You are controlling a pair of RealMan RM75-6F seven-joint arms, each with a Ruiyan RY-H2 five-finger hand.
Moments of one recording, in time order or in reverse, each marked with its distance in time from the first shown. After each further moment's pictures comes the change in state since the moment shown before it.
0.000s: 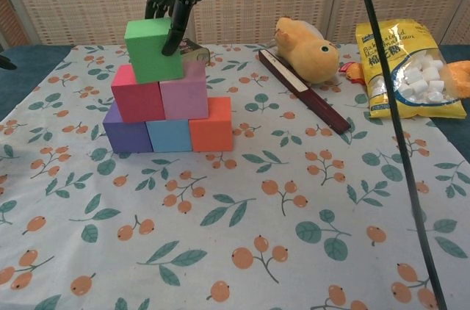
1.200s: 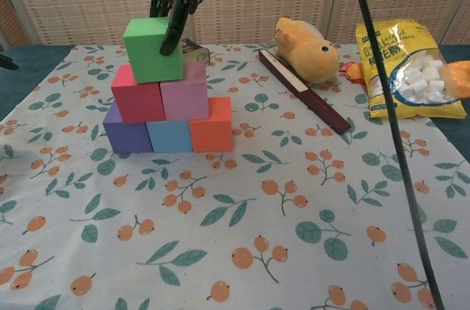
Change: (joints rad) left arm -0.002 -0.007 0.007 0.018 0.021 0.007 -0.028; right arm 0.025 0.012 0.017 -0.106 0.238 0.123 -0.169
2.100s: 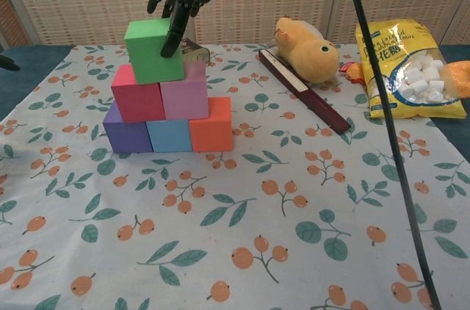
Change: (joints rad) left arm -0.004 -0.009 0.001 0.017 0.005 0.000 -0.013; right arm -0.031 -0.011 0.047 0.007 0.037 0.007 -0.076
